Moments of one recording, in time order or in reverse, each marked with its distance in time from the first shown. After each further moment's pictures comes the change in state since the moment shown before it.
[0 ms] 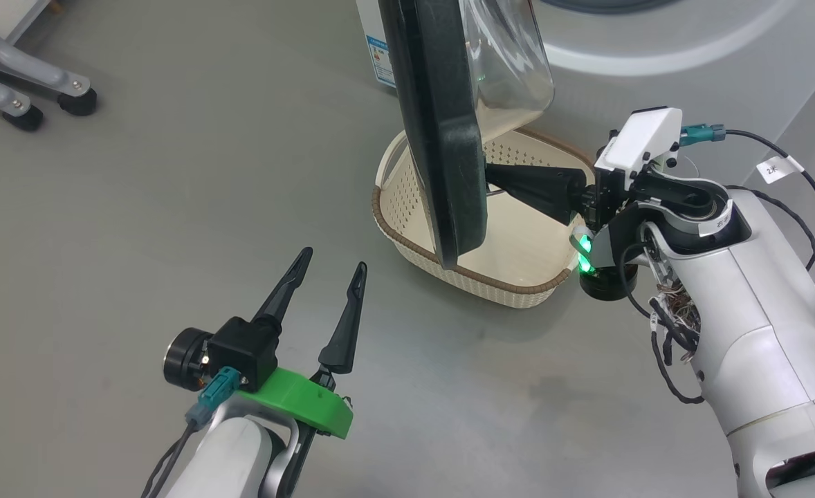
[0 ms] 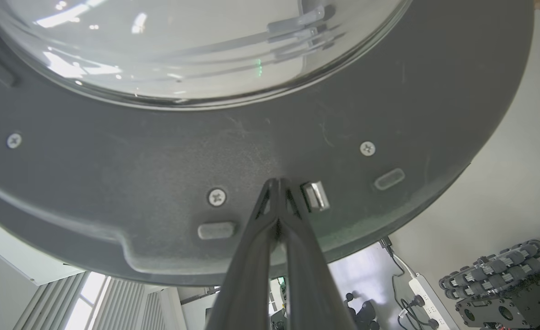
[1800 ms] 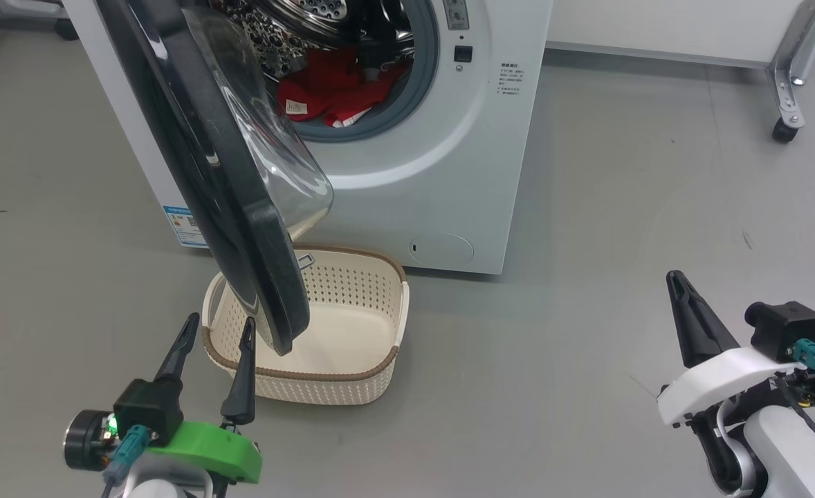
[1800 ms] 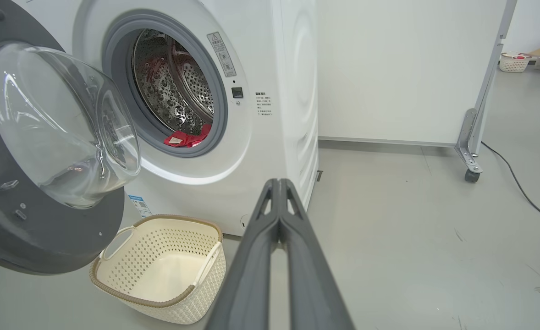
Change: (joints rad) left arm 0.179 0.048 0.230 0.011 0.079 0.012 0.000; right arm 0.586 -0.320 0.199 -0.347 -0.995 0.095 -1.071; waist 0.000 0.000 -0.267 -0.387
